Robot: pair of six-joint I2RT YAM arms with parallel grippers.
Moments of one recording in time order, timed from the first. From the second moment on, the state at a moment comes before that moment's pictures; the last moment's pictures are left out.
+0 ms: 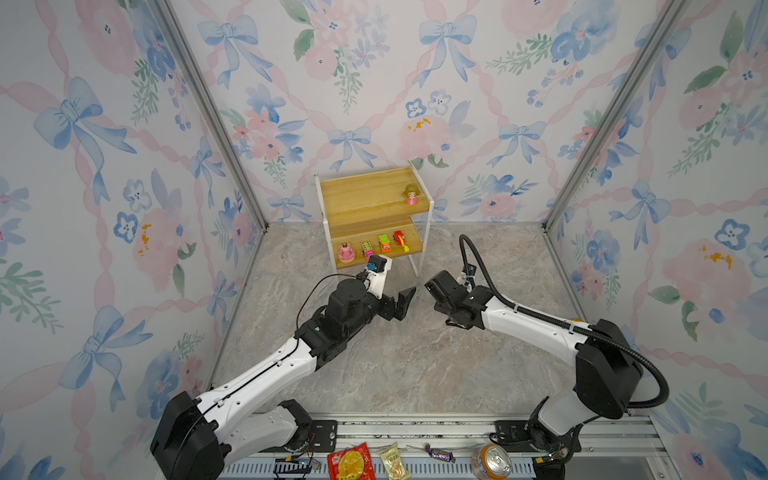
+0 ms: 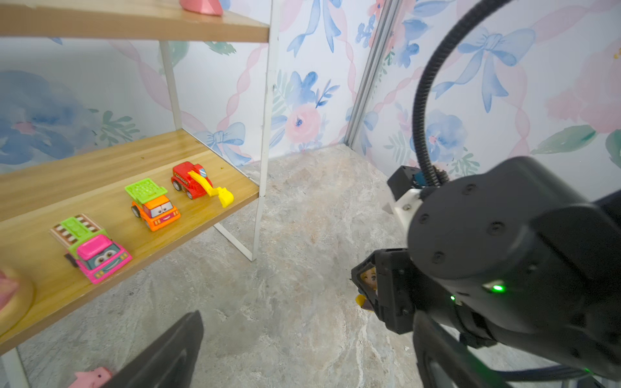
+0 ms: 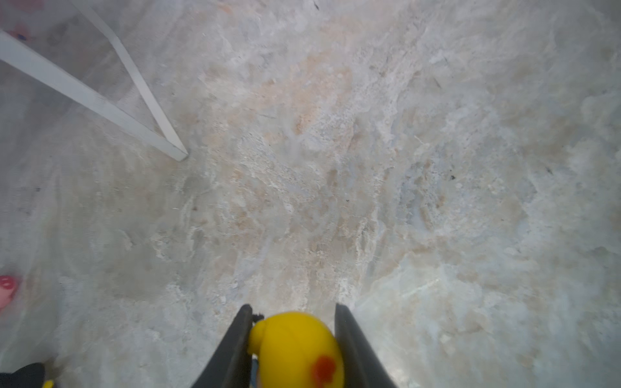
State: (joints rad) left arm -0.70 1.06 0.77 0.08 -0.04 -0.20; right arm 0.79 1.55 1.13 -0.62 0.57 0.99
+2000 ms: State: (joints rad) left arm 0.13 1.12 0.87 0.28 0.38 -0.59; right arm 0.64 2.05 2.03 0.11 -0.33 -0.14
